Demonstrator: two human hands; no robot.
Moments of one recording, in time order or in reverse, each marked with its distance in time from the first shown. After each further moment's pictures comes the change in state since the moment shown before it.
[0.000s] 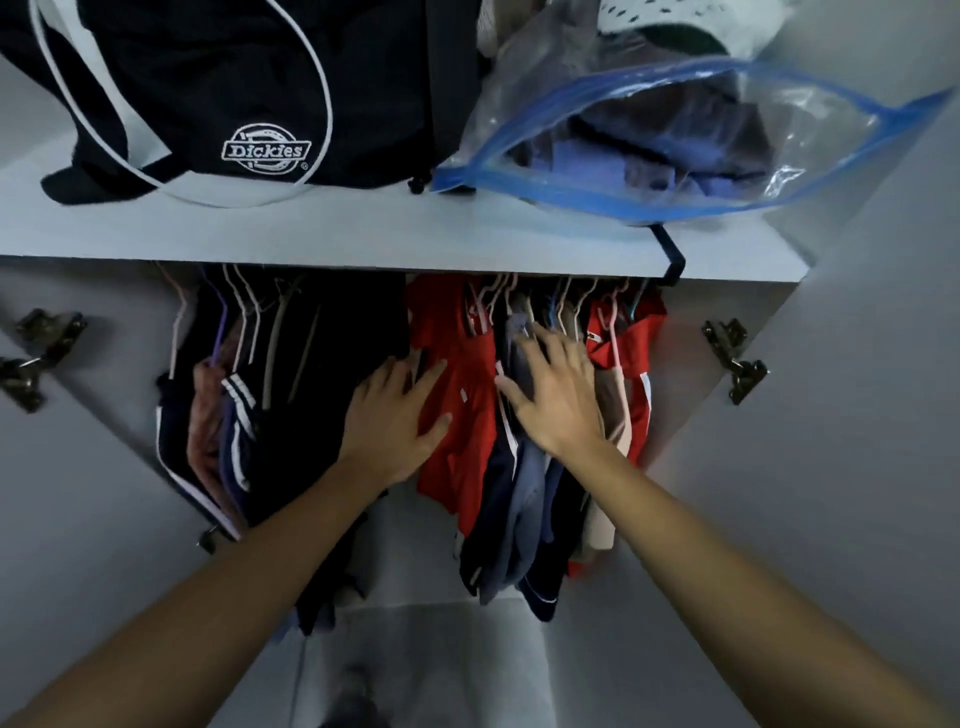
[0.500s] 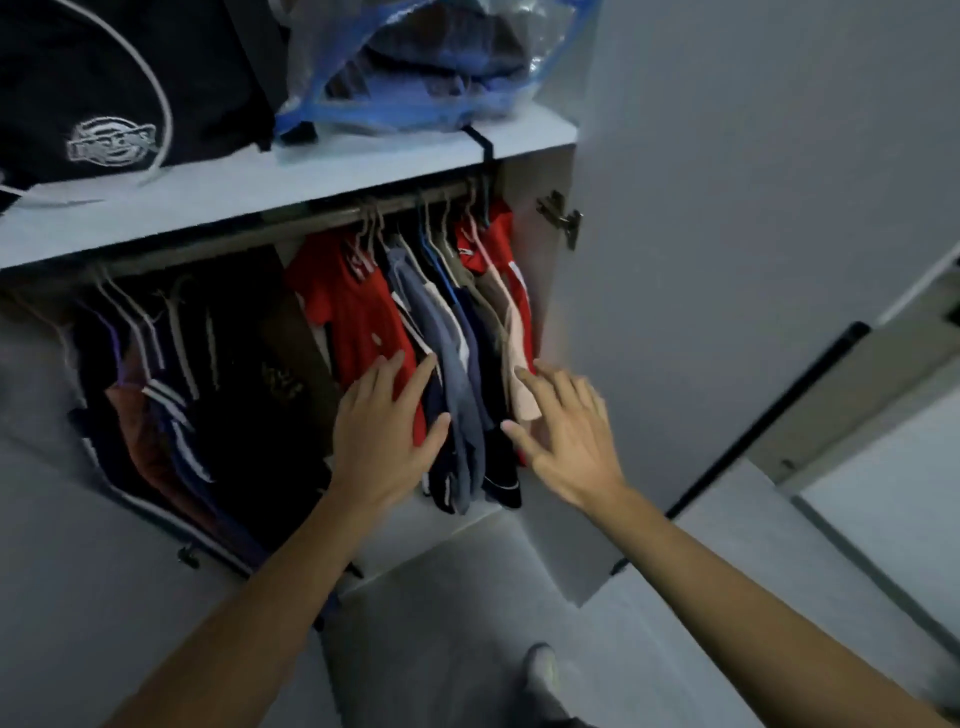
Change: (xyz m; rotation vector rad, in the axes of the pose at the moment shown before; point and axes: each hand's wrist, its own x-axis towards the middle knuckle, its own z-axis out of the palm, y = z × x) left_hand -0.136 0.073 -0.061 -0.098 -0.029 0.352; right_hand -0.263 -0.053 -0.079 -0.022 0.064 0.312
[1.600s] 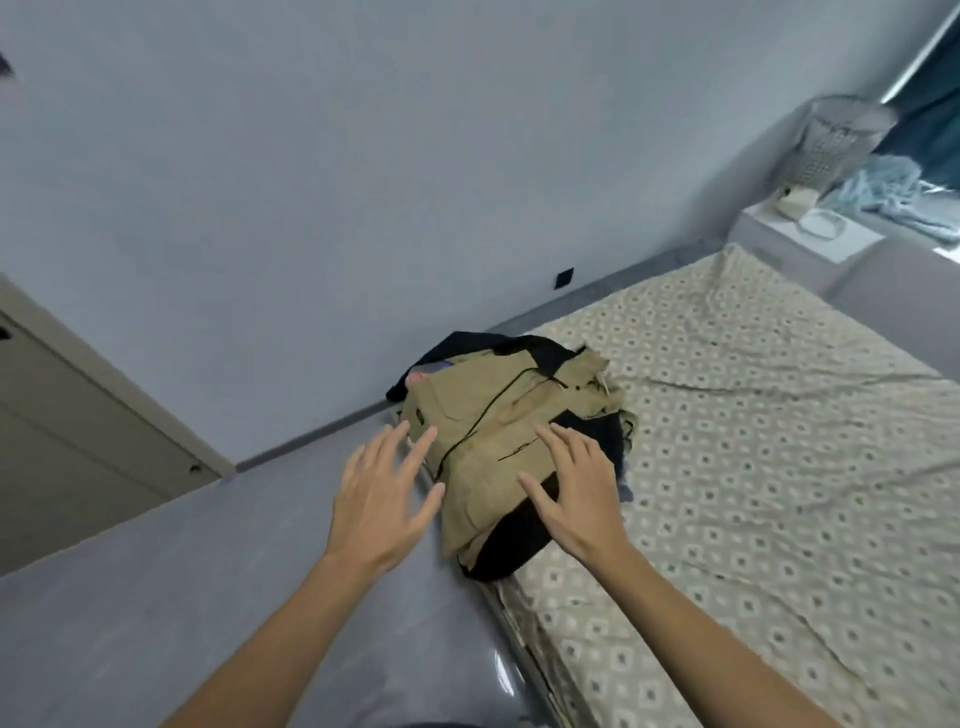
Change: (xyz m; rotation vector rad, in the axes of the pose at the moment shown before) left_hand -0.269 0.818 0.186 -0.372 -0.571 1.479; right_hand -0.766 0.282 -0.301 -0.342 0.641 1.541
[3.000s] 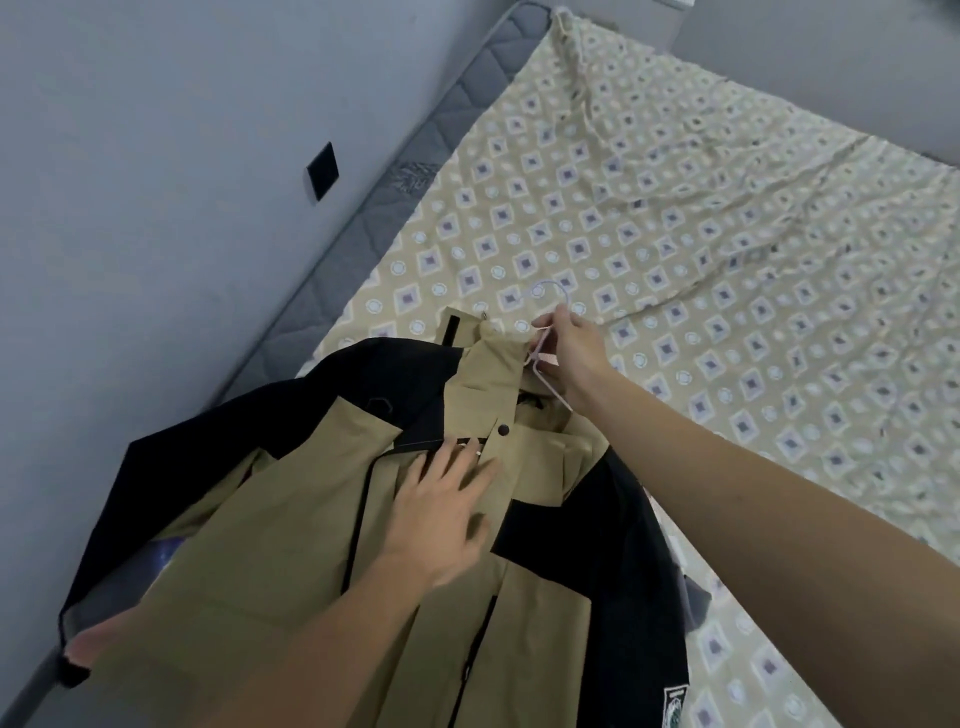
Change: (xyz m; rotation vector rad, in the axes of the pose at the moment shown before) left_hand 0.523 0.011 0.561 0.042 -0.550 0.807; right_hand 0.432 0.485 0.265 0.967 0.502 1.187
